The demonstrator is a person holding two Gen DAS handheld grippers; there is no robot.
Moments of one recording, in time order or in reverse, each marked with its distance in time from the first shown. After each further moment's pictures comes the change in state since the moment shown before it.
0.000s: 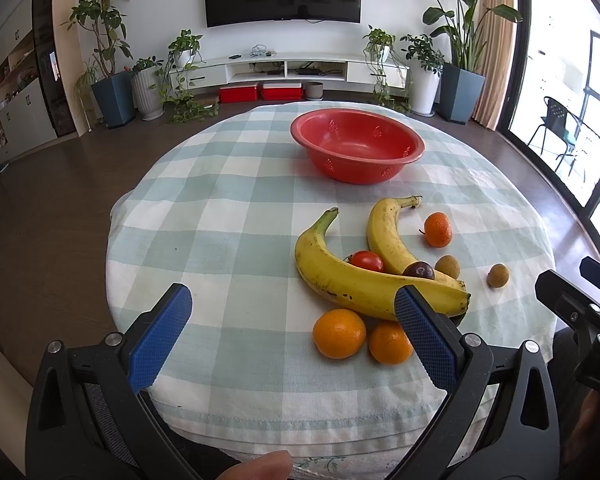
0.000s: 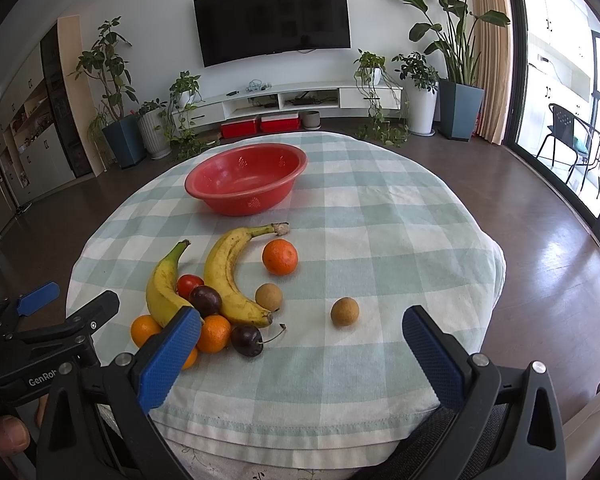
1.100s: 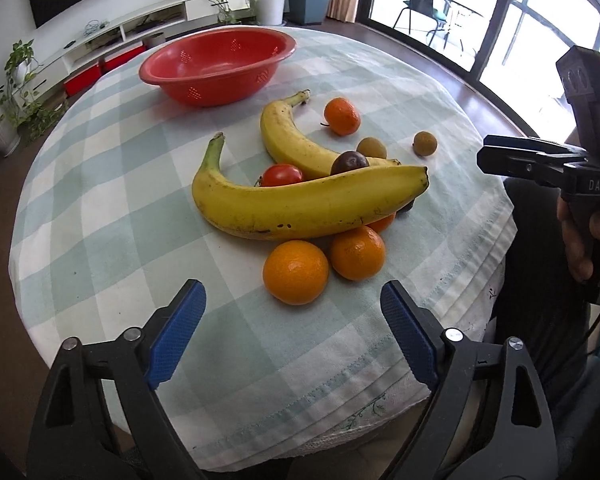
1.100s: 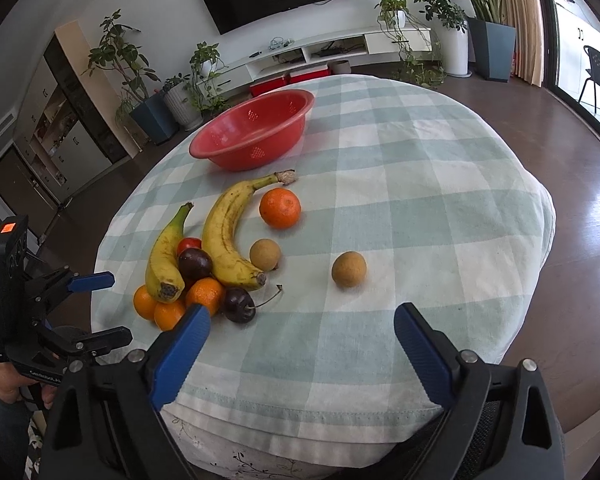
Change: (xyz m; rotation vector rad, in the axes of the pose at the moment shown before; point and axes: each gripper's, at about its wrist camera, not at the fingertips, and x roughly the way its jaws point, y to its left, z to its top) left arm 0.059 0.003 -0.008 0.430 0.308 -0.426; right arm 0.040 -0.050 -0.014 0.093 0.208 0.214
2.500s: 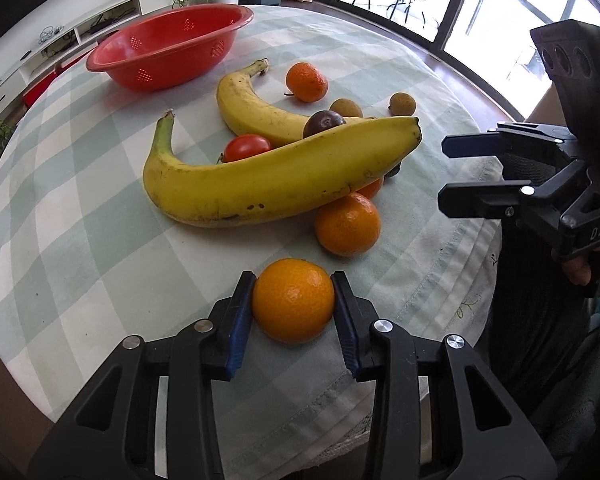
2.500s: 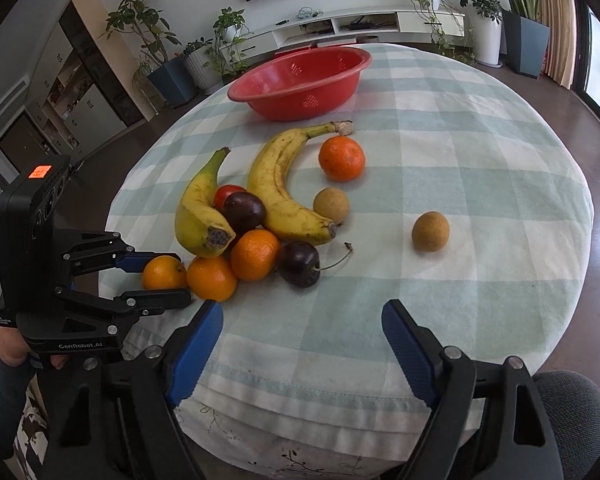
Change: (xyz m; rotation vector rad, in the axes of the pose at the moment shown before) left arm 0.029 0.000 -0.001 0.091 0.044 -0.101; right arm 0.034 0.055 -0.021 -0.109 0.110 0.046
